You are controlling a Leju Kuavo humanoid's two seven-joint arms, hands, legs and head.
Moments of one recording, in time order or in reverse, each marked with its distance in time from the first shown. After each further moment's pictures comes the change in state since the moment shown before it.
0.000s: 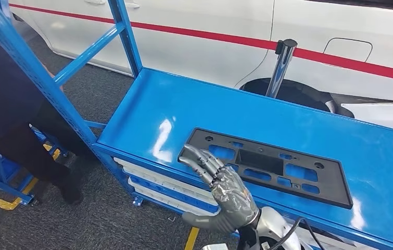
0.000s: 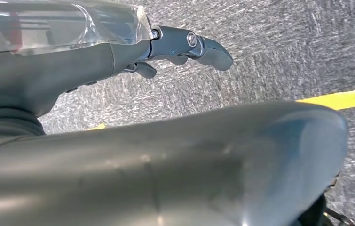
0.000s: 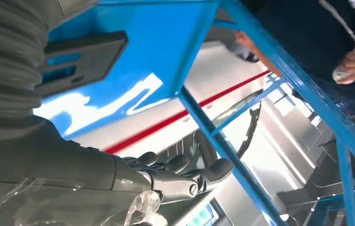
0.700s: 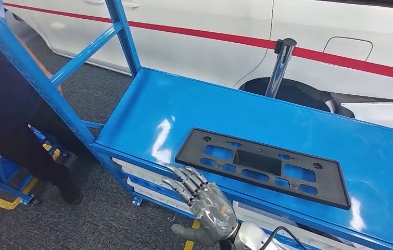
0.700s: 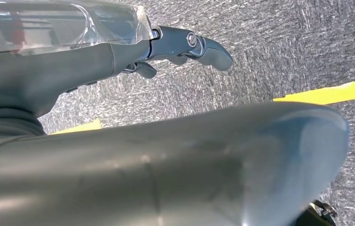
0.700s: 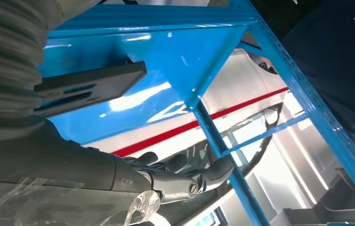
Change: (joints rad) left arm -0.010 -0.018 -0.016 0.000 0.022 0.007 0.002; right arm -0.022 0.029 0.153 0.149 0.143 -0.104 0.103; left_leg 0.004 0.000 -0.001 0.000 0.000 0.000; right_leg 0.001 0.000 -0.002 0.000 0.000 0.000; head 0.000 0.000
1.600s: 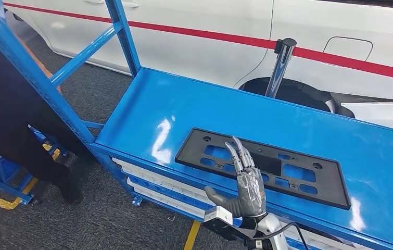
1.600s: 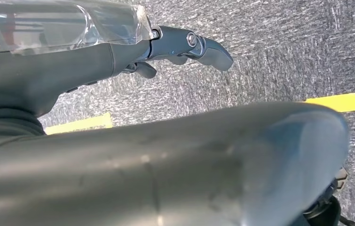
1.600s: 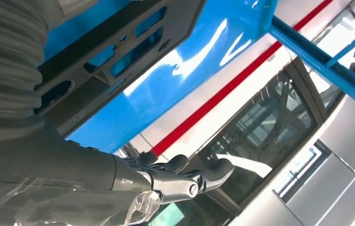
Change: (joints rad) left arm 0.034 0.026 -0.009 0.000 0.050 0.025 0.004; right arm 0.114 0.071 -0.266 0.202 -0.097 -0.405 -0.078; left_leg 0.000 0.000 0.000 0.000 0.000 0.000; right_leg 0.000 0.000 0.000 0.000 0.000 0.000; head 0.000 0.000
